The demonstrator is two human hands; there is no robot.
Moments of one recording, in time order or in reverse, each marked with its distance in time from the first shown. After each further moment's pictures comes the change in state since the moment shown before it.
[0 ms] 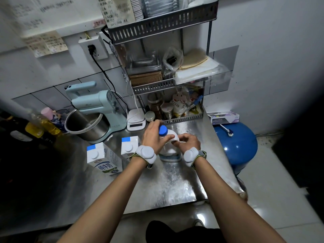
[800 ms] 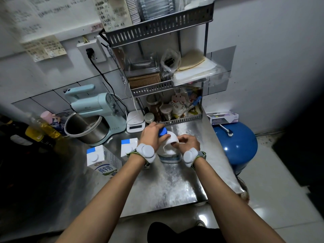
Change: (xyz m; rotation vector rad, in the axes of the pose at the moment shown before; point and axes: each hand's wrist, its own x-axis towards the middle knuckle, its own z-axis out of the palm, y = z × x) left_hand 0.016 0.000 -0.010 0.178 -0.118 0.069; right_hand 0.000 0.001 -0.003 0.030 -0.017 -0.008
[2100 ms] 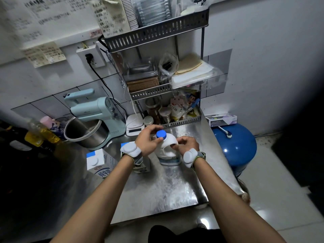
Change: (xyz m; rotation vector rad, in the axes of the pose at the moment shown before) left_hand -0.007 -0.015 -0.009 -0.444 -0.094 -0.088; right_hand 0.005 0.002 0.001 0.001 -0.011 -0.018
